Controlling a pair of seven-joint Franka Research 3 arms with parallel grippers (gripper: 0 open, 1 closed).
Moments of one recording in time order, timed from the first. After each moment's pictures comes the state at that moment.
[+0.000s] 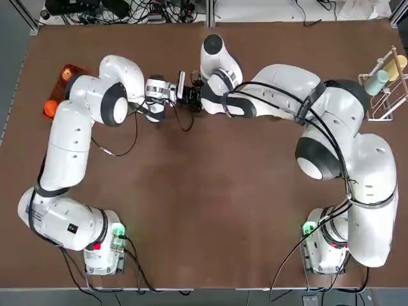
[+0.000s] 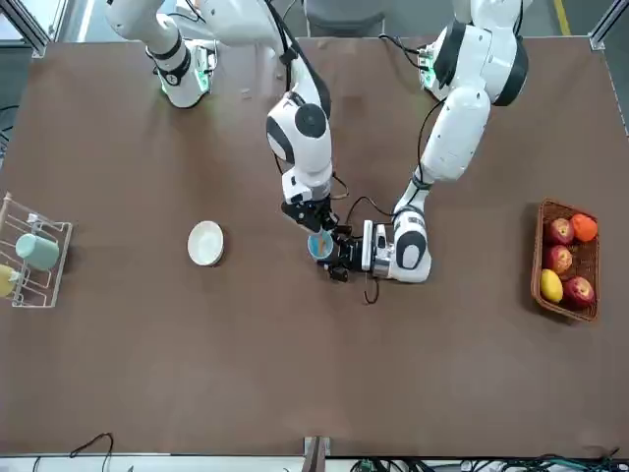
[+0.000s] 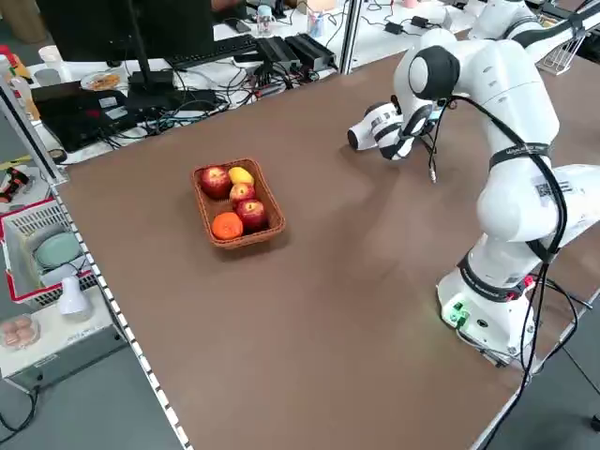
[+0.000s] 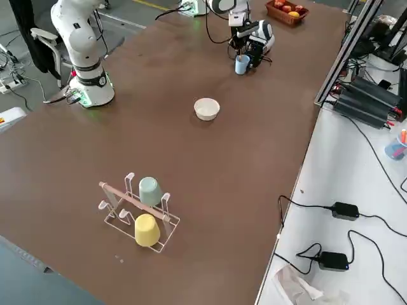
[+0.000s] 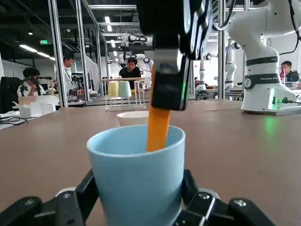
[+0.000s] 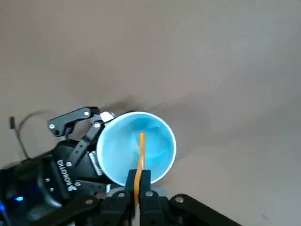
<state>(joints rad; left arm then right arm) -0.37 1.08 -0.07 -1.55 -1.76 1.75 2.70 1.07 0.66 -0.28 -1.57 0.09 2.39 1.38</state>
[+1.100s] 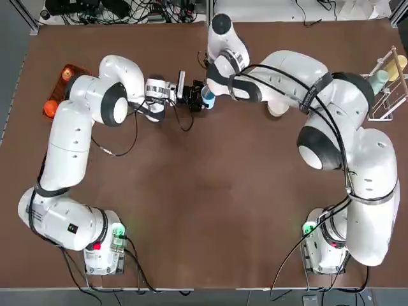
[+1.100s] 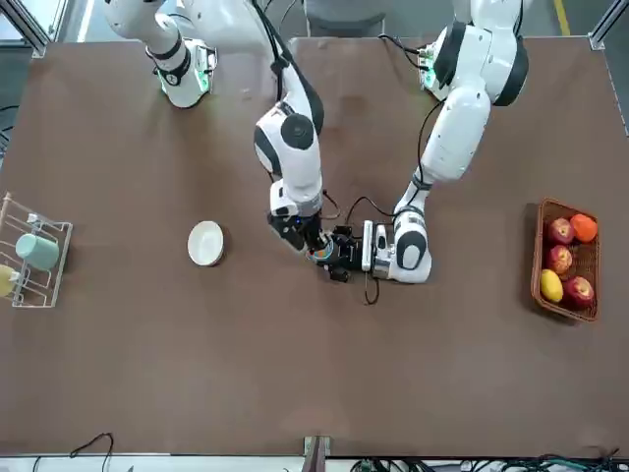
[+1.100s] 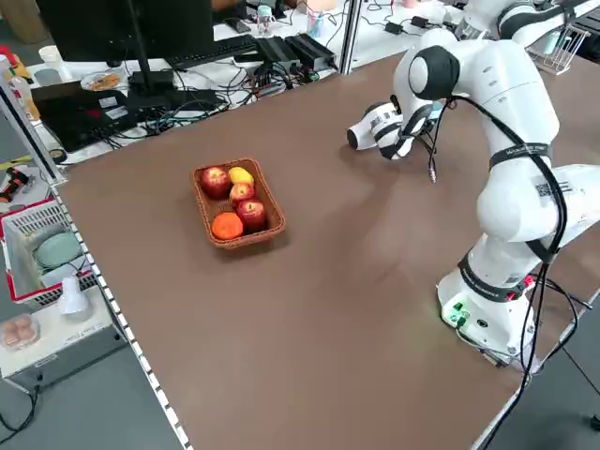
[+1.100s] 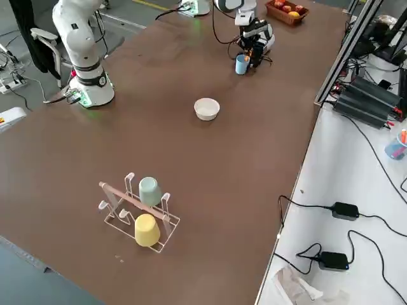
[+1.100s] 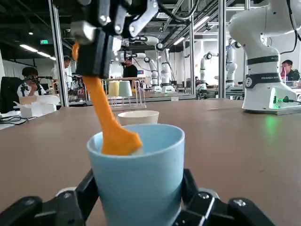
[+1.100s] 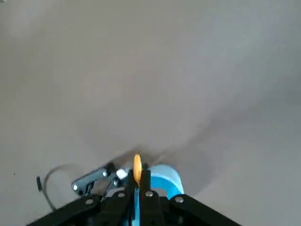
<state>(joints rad) -0.37 1.08 -0.07 -1.55 -1.77 1.75 2.70 0.98 0.66 -0.29 -1.51 0.07 2.36 1.43</state>
